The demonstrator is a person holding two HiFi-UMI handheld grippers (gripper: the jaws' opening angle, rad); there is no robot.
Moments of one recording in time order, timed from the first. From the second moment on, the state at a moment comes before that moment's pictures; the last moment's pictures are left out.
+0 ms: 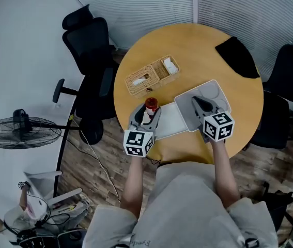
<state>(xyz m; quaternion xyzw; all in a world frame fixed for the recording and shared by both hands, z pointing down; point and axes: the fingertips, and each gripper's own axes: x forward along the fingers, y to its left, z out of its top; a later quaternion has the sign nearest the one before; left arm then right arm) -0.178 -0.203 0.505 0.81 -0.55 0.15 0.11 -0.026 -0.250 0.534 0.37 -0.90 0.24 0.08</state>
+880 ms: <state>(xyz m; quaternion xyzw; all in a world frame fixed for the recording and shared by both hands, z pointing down) -0.158 -0.176 0.616 0.82 -0.43 0.38 0.07 -0.022 -0.219 0.564 0.39 -0.89 0.22 0.09</state>
